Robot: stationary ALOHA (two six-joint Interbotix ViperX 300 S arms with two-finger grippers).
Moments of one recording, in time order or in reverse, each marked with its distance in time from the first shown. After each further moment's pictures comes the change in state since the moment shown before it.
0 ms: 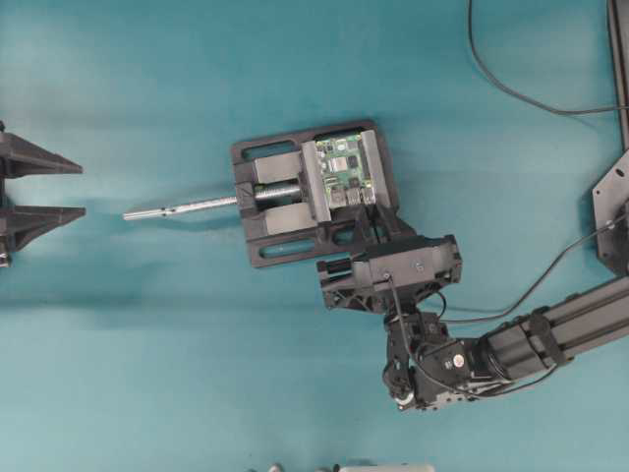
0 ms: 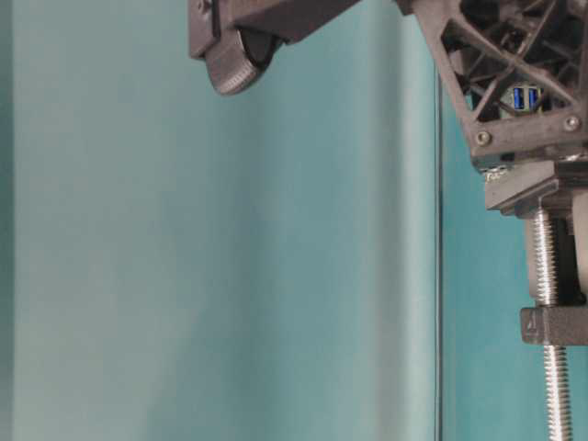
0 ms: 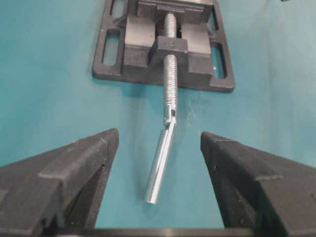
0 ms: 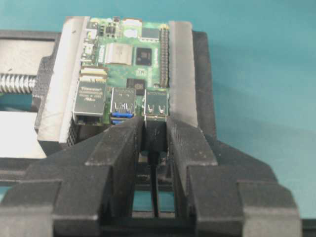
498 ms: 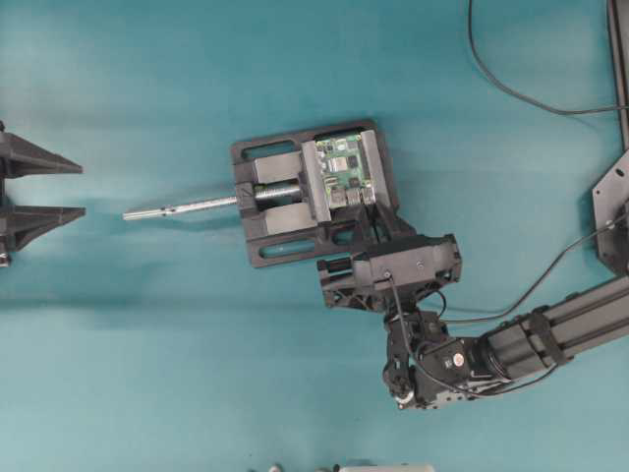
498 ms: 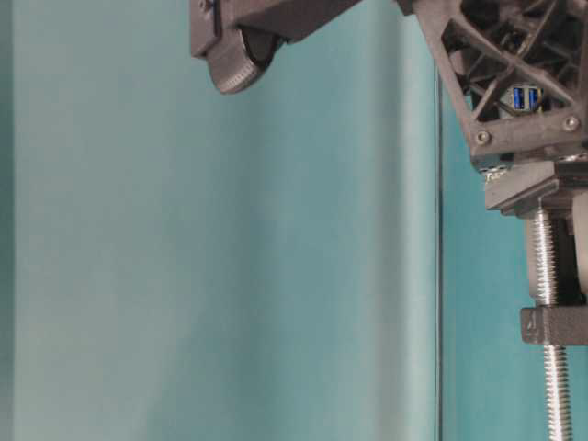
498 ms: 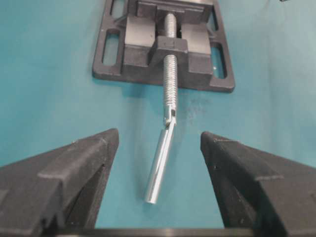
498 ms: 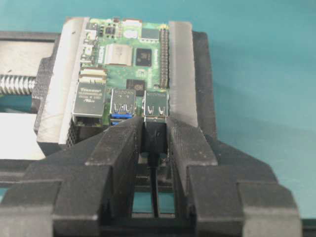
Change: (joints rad) left arm 0.000 0.000 0.000 0.000 0.000 -0.002; right arm 0.000 0.000 0.003 0.002 0.003 0.006
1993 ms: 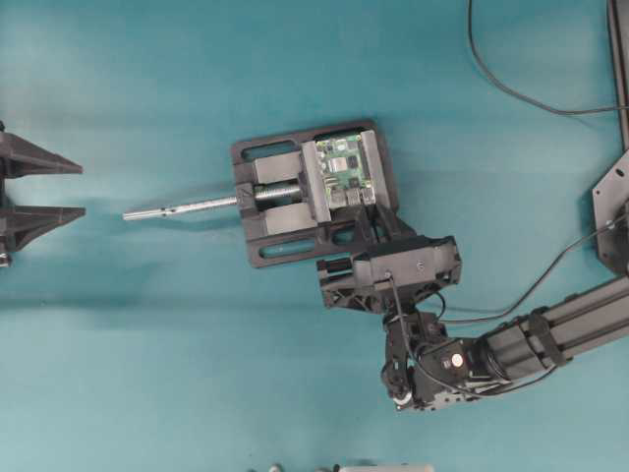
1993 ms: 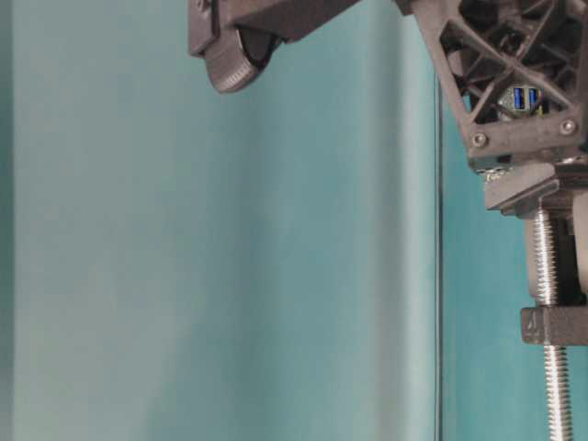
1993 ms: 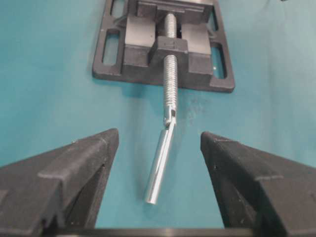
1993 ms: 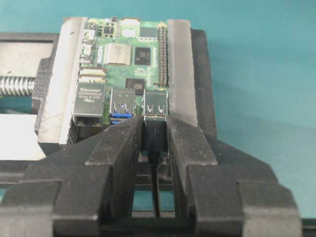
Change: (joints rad) left arm 0.000 0.000 0.000 0.000 0.000 0.000; right arm 0.015 0.000 -0.009 0.018 -0.002 0.006
